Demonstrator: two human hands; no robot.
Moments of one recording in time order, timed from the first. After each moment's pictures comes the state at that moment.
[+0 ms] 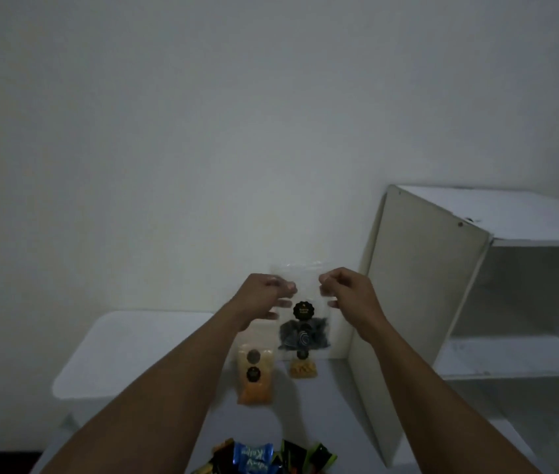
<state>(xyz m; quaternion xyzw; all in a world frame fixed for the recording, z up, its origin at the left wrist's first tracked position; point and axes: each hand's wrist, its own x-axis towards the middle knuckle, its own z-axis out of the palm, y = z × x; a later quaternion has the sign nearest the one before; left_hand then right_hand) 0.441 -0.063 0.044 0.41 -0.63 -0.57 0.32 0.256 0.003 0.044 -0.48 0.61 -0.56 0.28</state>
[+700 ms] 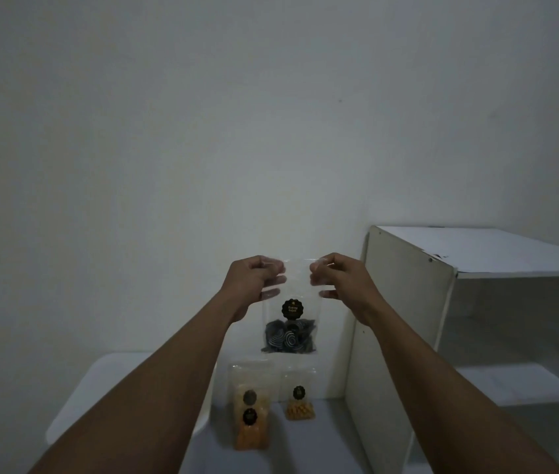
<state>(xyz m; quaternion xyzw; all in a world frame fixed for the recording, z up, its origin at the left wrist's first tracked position) 0.452 -0.050 0.135 0.33 -0.57 -0.59 0.47 0.265 0.020 0.143 -0.54 0.53 -0.58 0.29</state>
